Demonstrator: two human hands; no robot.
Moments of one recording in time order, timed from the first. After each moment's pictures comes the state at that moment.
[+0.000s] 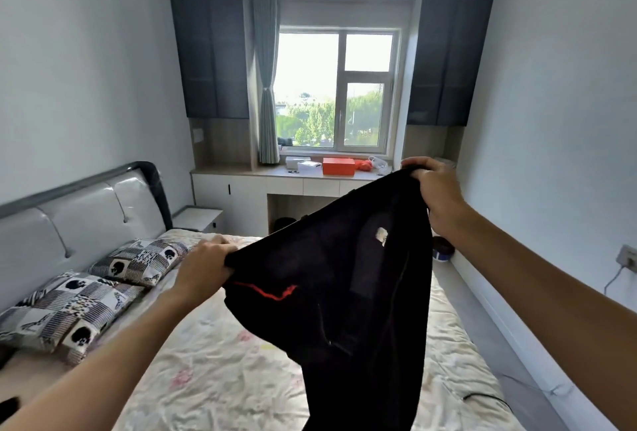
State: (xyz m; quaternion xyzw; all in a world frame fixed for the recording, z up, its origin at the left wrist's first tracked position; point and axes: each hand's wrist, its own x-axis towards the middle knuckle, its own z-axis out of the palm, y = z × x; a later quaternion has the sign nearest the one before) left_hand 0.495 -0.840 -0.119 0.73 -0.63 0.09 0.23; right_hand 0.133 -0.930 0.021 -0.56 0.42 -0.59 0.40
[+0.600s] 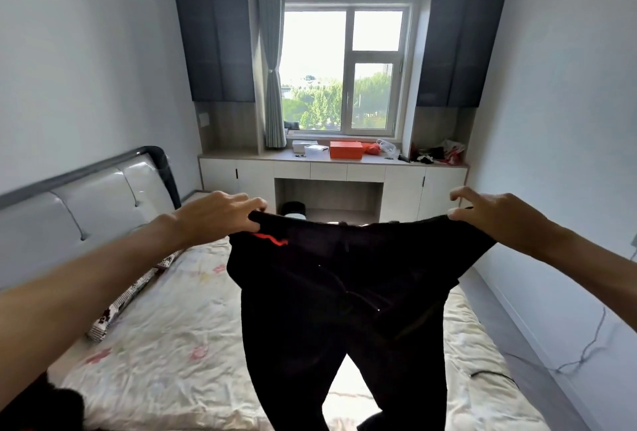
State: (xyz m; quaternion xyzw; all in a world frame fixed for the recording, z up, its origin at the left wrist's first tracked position) left_hand 0.536 -0.853 -0.052 0.41 -0.84 0.35 -0.04; right_hand 0.022 -0.949 -0.034 -0.89 0.24 -0.16 -0.35
